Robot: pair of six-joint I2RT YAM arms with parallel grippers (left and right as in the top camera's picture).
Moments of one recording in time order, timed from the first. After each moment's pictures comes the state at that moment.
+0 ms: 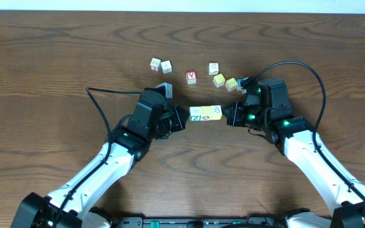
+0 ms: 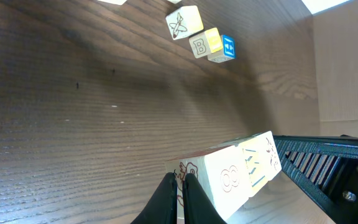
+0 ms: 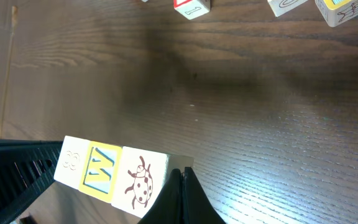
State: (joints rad) left arm -0.50 1.38 0.70 0.01 0.34 -0.83; right arm 0.28 1.41 0.80 -0.26 -0.48 0.49
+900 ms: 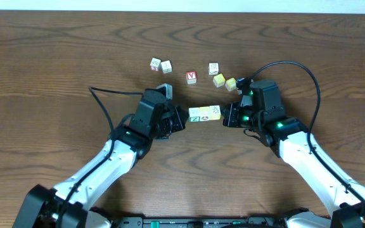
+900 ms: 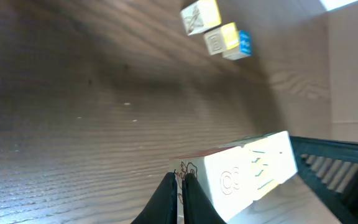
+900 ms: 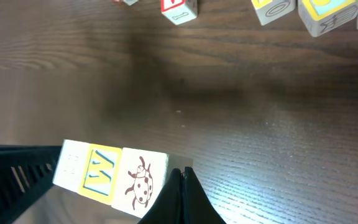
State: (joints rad) left arm -0.50 1.44 0.70 0.02 0.32 -0.83; right arm 0.35 1.41 0.80 -0.25 -0.34 0.49
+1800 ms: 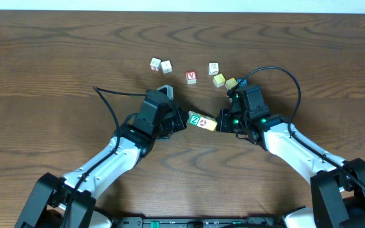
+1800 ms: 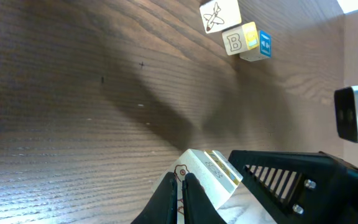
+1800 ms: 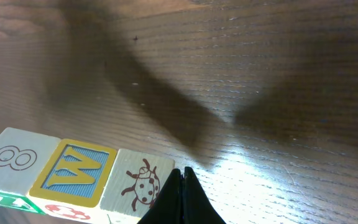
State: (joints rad) left arm -0.51 1.49 0.69 0.05 0.29 -0.85; right arm 0.38 1.59 0.79 -0.21 -0.31 0.52
